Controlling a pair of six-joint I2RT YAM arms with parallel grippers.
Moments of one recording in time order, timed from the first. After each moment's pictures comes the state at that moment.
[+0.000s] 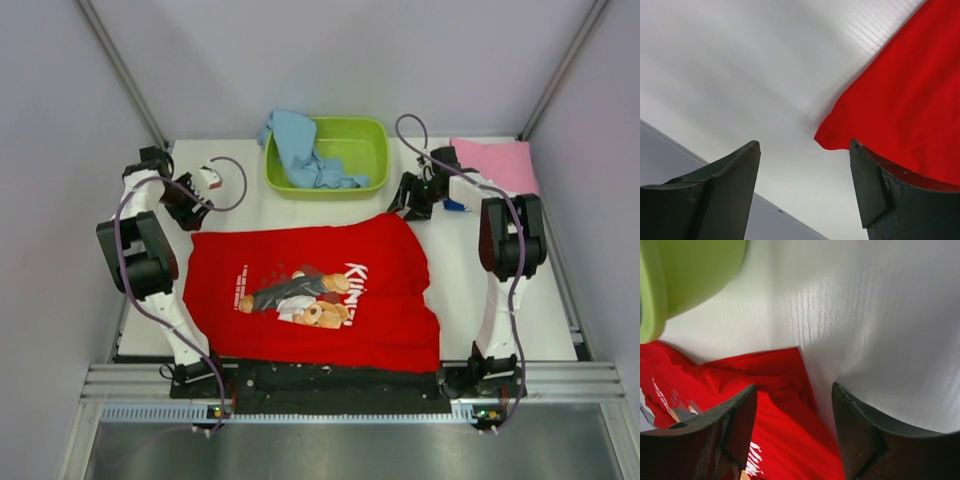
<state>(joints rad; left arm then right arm) 0.29 1.96 1.60 -0.90 0.34 1.12 0.13 2.07 1.49 -0.45 -0.46 0.39</state>
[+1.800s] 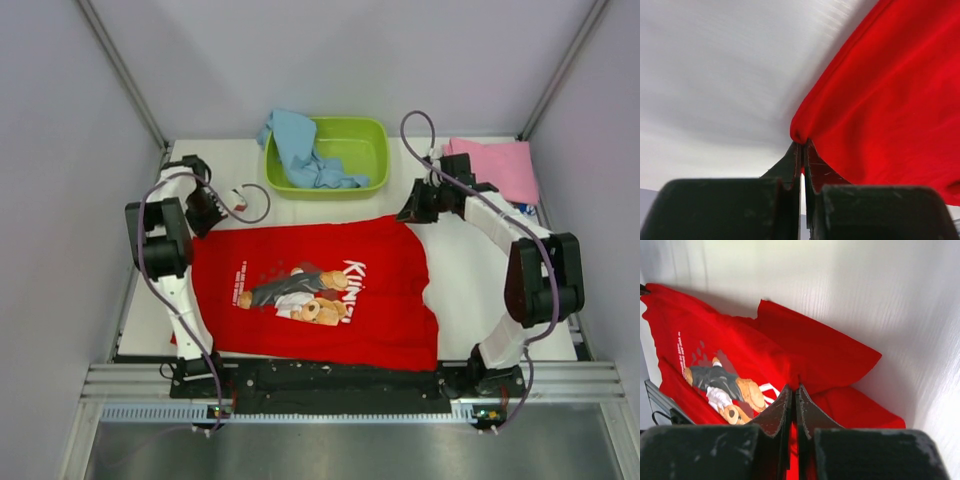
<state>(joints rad) 0.14 2.19 1.73 -1.08 0.04 1.19 0.18 1.70 1.22 -0.41 -0.48 0.40</state>
